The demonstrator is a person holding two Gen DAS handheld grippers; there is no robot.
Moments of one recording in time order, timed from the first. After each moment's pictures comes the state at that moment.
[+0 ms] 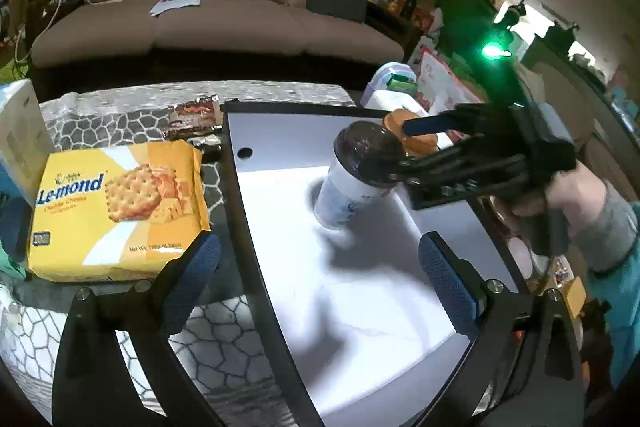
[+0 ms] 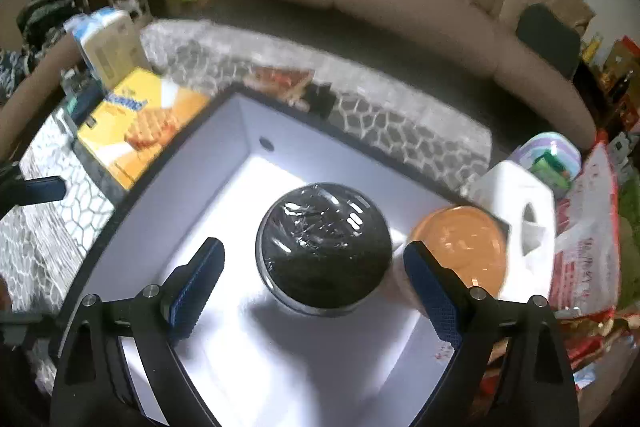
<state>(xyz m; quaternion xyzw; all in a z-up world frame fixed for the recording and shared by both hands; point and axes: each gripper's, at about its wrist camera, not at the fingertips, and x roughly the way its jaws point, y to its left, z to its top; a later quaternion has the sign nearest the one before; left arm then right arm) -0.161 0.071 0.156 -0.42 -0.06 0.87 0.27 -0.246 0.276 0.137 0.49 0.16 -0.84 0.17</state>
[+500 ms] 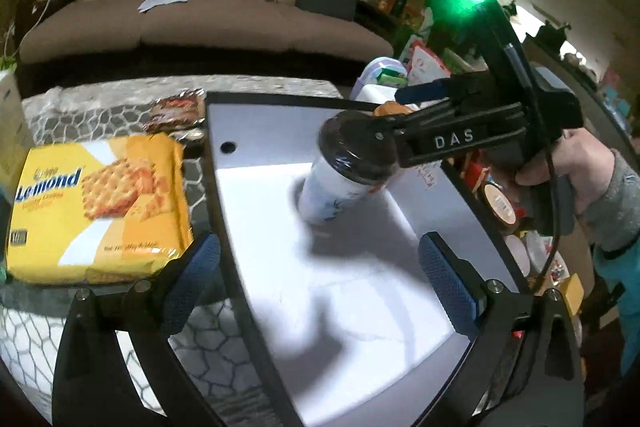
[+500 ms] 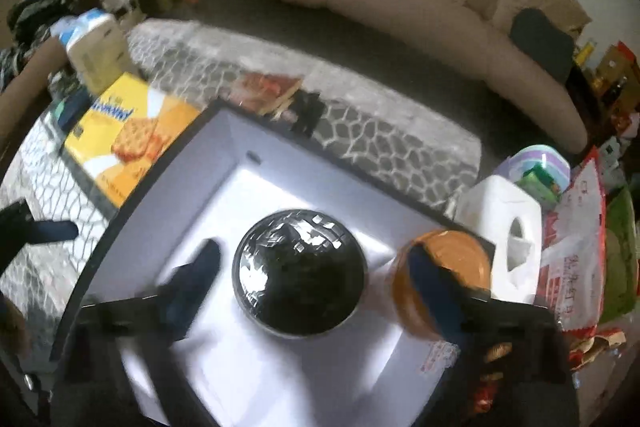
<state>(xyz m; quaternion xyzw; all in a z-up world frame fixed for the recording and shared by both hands) -0.164 0.087 0.143 -0.42 -0.06 0.86 0.28 -0.259 0.275 0.155 0.48 0.17 -0.85 0.15</state>
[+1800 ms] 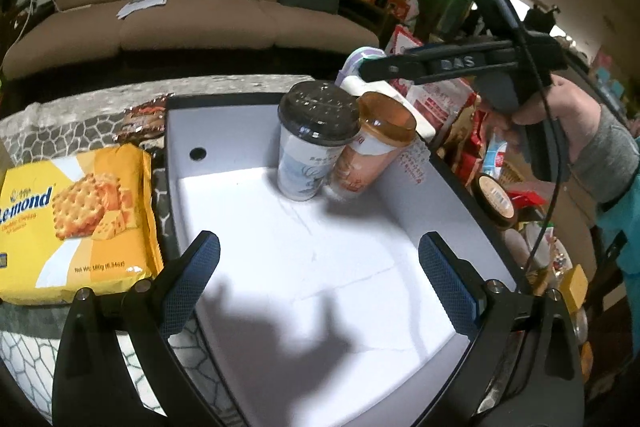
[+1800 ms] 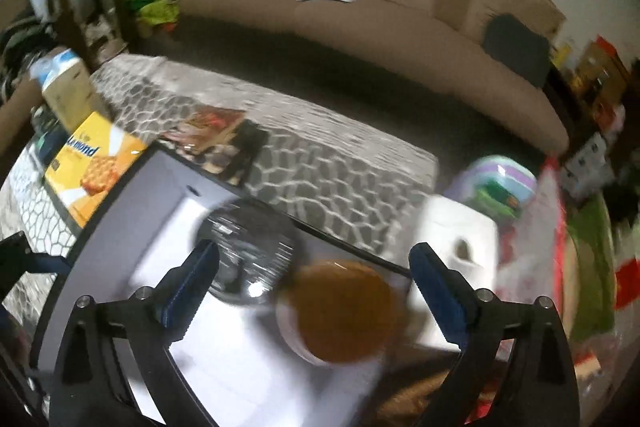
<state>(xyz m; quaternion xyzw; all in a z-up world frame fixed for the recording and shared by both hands) -0.169 0.119 0.138 -0.42 -0.04 0.86 0.30 -0.285 0.345 0.184 0.45 0.15 -0.87 0.13</state>
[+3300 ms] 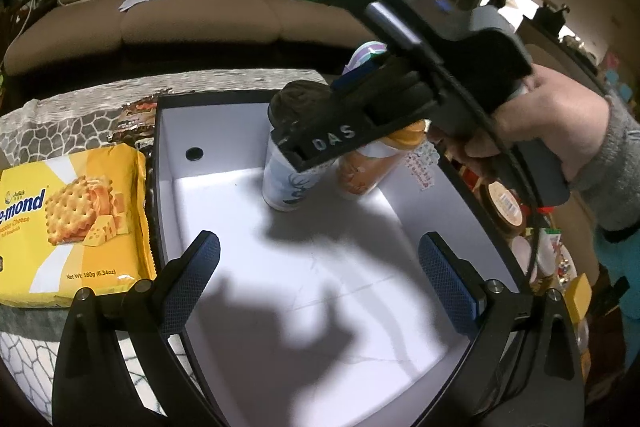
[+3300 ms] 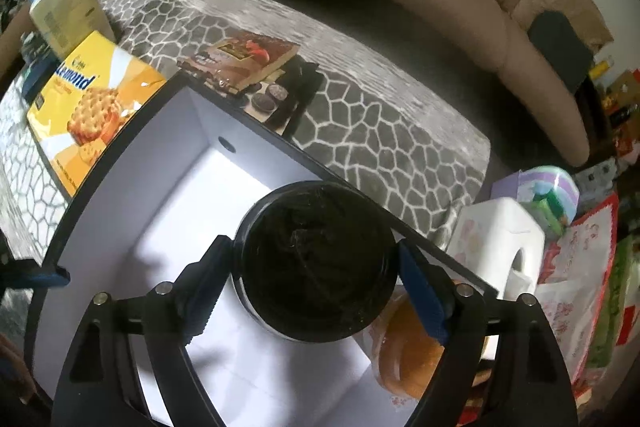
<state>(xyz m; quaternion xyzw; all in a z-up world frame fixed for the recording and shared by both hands) -0.183 0.128 0.132 -0.43 -0.04 0.85 0.29 -0.307 0.254 0.125 0.53 0.25 -0.80 0.15</state>
